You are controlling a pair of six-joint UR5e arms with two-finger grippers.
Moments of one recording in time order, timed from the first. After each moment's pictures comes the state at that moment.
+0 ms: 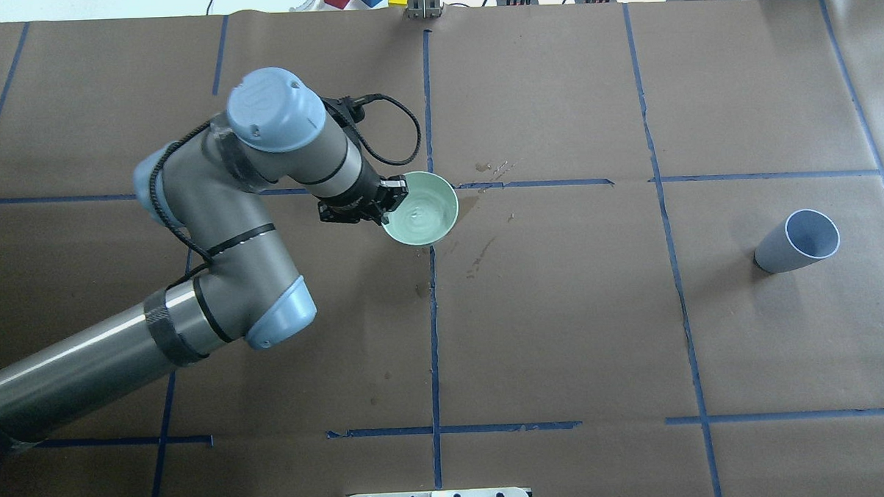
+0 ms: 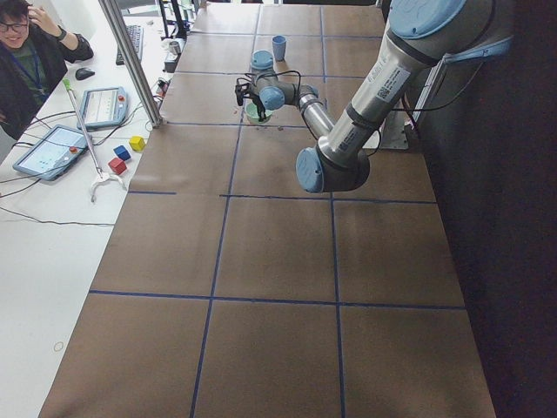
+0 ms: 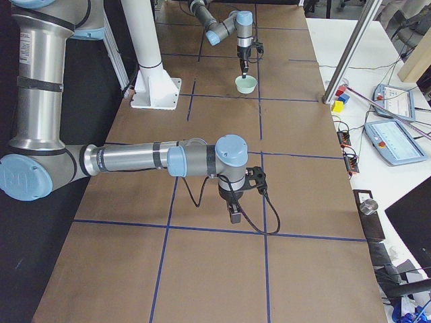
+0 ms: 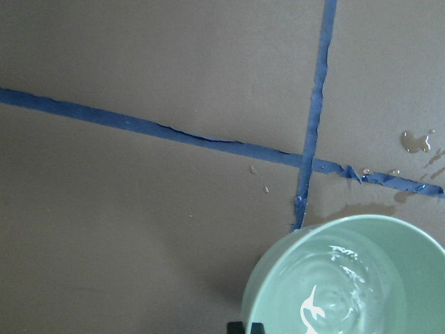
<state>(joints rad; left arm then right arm) -0.66 -2.28 -1.56 -1.83 -2.04 -1.40 1.55 -1.71 1.83 -1.60 2.28 -0.16</state>
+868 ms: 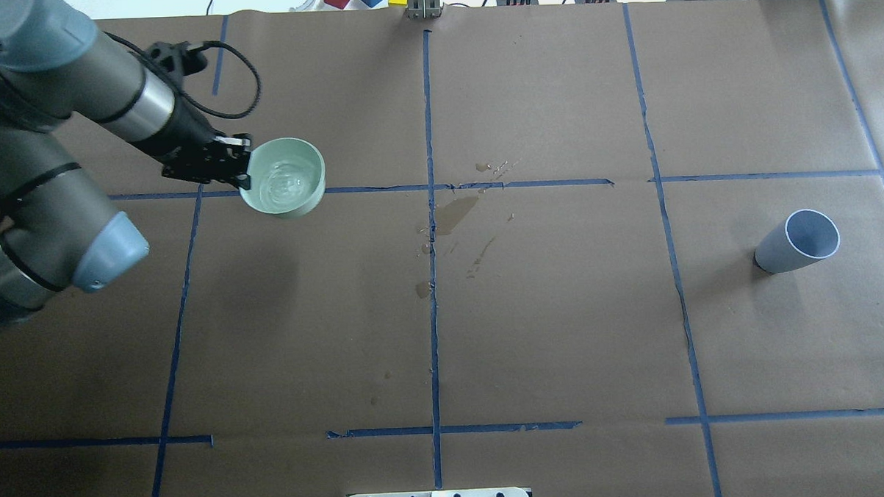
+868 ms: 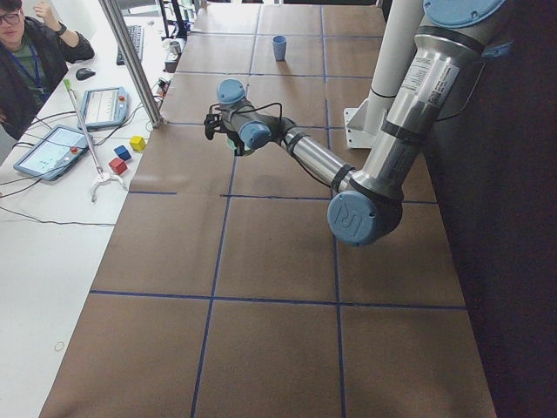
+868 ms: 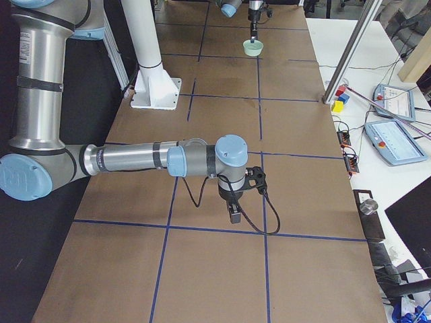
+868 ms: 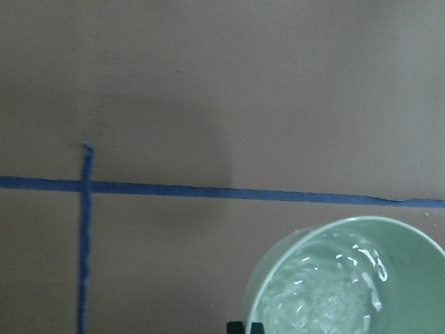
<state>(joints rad) -1.02 -1.91 -1.71 -1.83 -2.35 -0.91 1.55 -1.71 1.83 -1.60 2.28 -0.16</state>
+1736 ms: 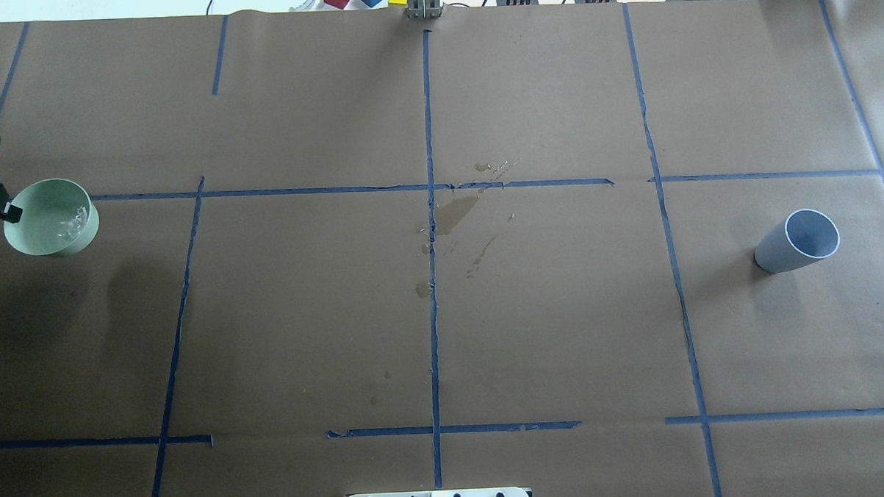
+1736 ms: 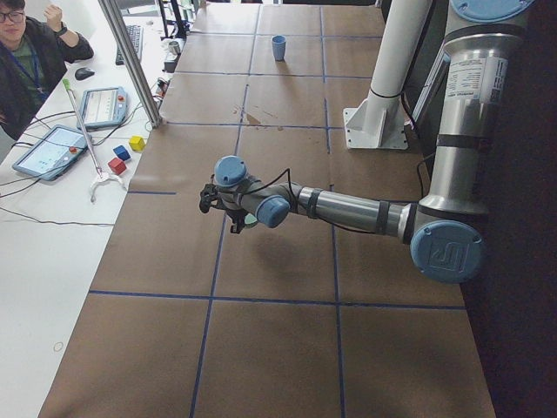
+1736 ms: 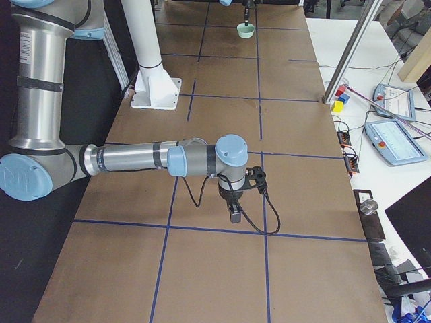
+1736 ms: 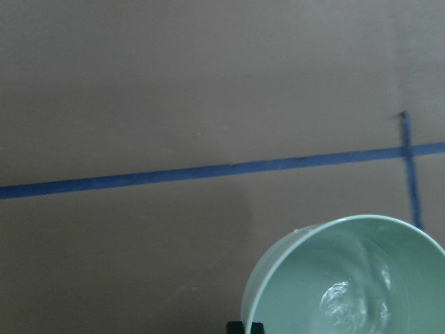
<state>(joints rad) -1.19 -1.60 -1.57 -2.08 -2.38 -0.53 1.55 -1.71 1.84 -1.60 2.28 -0.16</state>
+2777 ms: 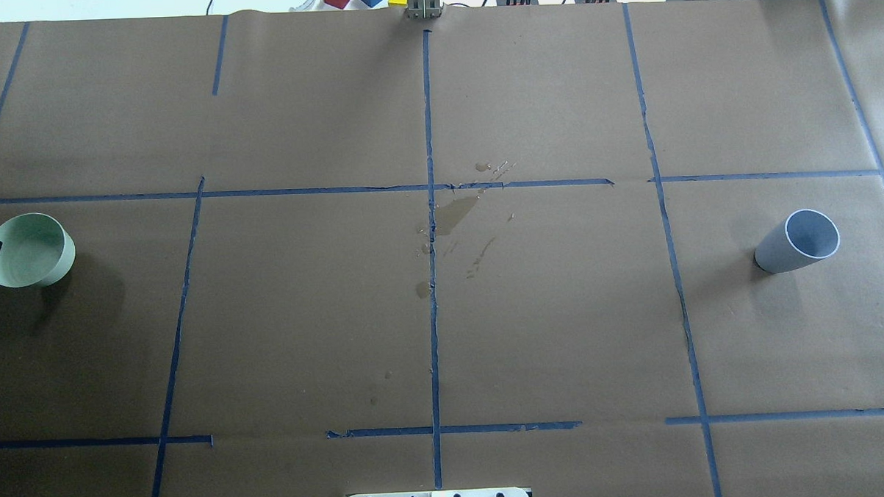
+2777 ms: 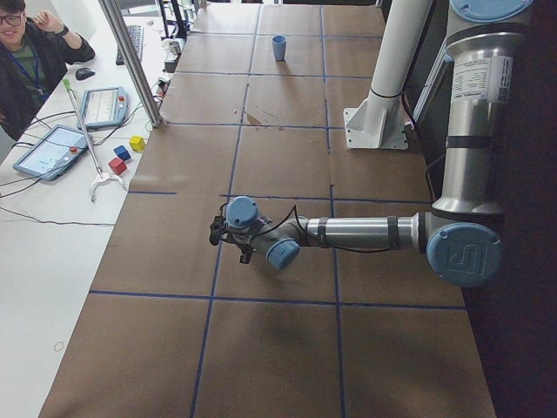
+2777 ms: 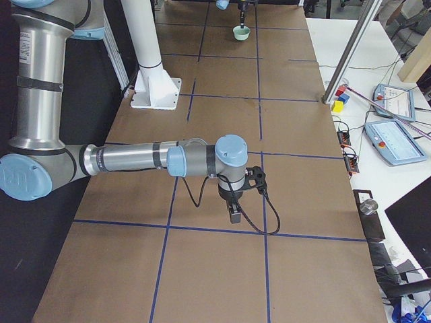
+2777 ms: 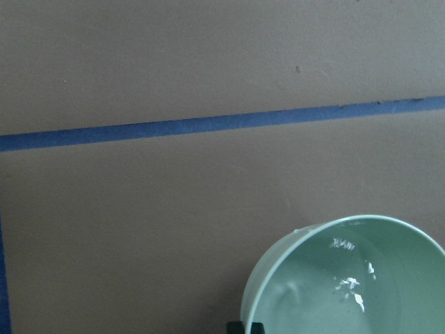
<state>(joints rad) -1.18 -1.56 -1.45 -2.29 -2.40 -0.61 1.55 -1.72 1.83 -1.60 2.28 -0.17</state>
